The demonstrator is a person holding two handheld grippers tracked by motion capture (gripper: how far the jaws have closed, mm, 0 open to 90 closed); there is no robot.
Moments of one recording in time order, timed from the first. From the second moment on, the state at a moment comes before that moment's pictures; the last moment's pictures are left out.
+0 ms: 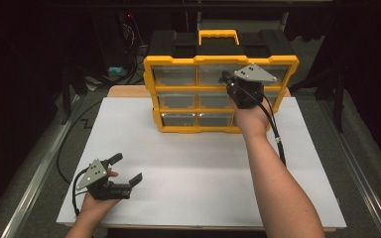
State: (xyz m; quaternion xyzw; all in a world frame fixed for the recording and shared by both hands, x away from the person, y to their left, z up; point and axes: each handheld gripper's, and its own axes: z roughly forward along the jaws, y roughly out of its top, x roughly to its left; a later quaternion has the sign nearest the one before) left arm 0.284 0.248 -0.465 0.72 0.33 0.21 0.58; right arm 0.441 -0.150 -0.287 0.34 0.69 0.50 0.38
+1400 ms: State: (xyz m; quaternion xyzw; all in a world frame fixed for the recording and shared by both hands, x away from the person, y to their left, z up) left arm 0.286 0.247 -0.466 0.72 0.33 0.21 0.57; right arm 0.330 -0.204 -0.379 0.33 0.73 0.53 0.28
